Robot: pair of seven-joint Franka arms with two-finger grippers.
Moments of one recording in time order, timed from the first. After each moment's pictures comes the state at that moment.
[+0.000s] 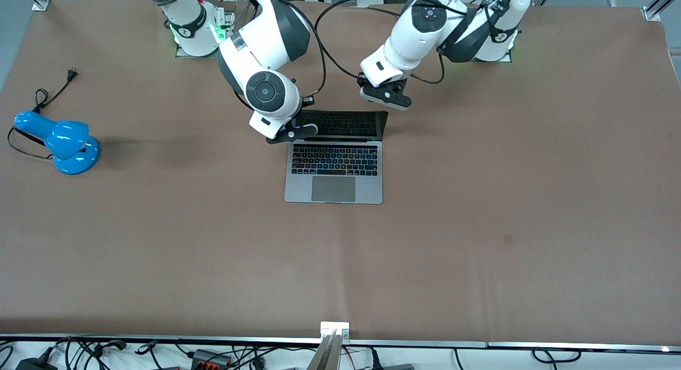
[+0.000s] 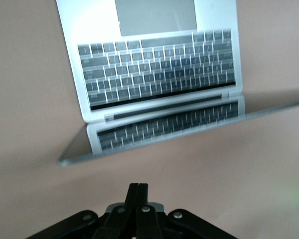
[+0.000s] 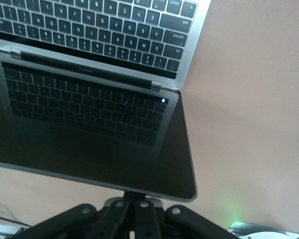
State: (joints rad) left arm -0.10 0.06 -0.70 -2.26 -0.31 2.45 -0.43; right arm 0.67 0.36 0.00 -1.72 0.26 1.72 0.38
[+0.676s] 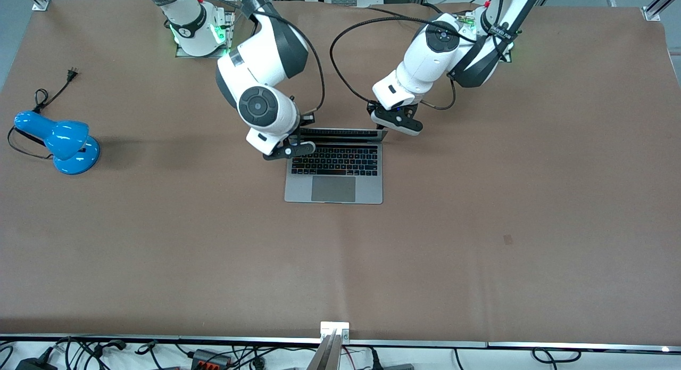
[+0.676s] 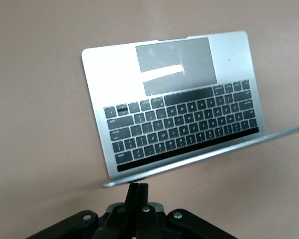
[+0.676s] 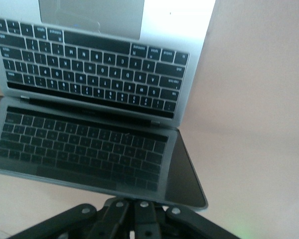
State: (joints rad) left arm -0.03 0.18 -0.70 -2.26 -0.12 2.64 -0.42; right arm 0.65 0.45 -0.02 -1.64 0.26 1.80 0.38
